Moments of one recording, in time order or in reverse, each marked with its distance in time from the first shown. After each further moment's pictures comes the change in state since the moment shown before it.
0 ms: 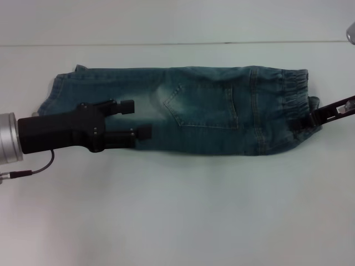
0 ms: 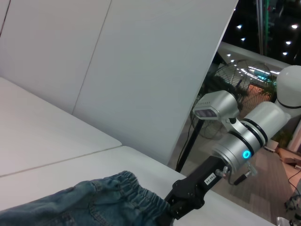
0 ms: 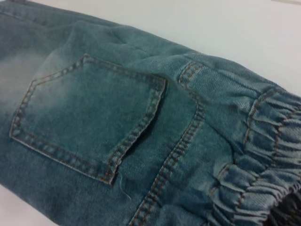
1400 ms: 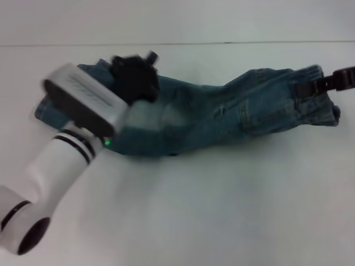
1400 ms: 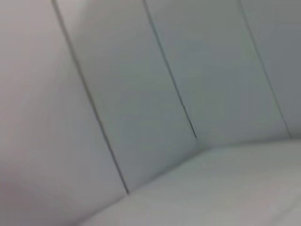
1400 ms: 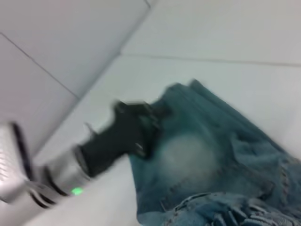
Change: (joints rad) left arm -0.313 -0.088 -0.183 -0.886 -0.823 -0.639 1.782; right arm -0.022 -0.103 0.193 -0.131 0.319 -0.503 -0.007
